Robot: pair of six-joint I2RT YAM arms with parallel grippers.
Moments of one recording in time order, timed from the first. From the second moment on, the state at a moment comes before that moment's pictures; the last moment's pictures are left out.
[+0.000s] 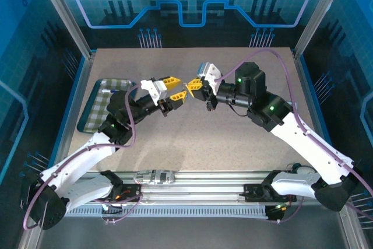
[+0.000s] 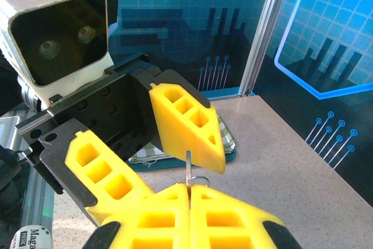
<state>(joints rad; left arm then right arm) -0.55 1.03 0.77 0.46 0.45 0.08 0.72 1.19 1.32 -0.35 -0.40 -0.23</state>
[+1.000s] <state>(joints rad) -0.58 1.10 0.74 0.57 0.44 0.07 0.72 1.19 1.32 -0.34 -0.41 -0.20</state>
